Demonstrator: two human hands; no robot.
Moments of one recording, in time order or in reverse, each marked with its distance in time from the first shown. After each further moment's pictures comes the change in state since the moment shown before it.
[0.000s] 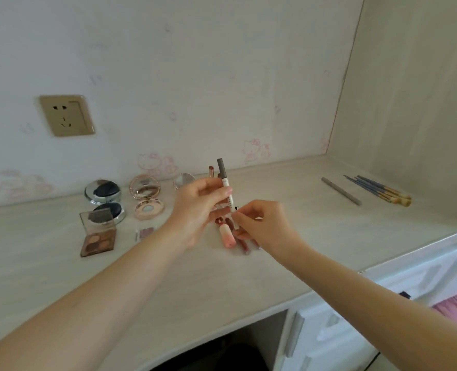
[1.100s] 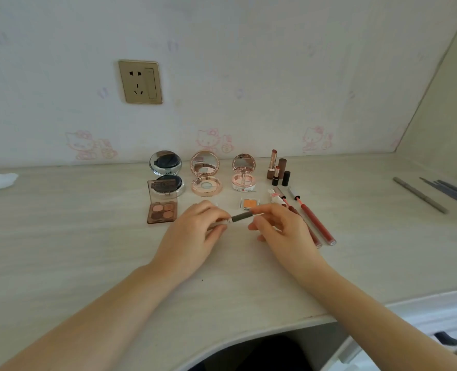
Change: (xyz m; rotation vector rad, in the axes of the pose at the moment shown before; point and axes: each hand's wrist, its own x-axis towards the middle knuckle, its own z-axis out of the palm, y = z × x) left_hand -0.065 -0.032 -0.133 1.127 0.066 0.577; right_hand -0.007 0.024 0.092 -0.075 -0.087 -0.165
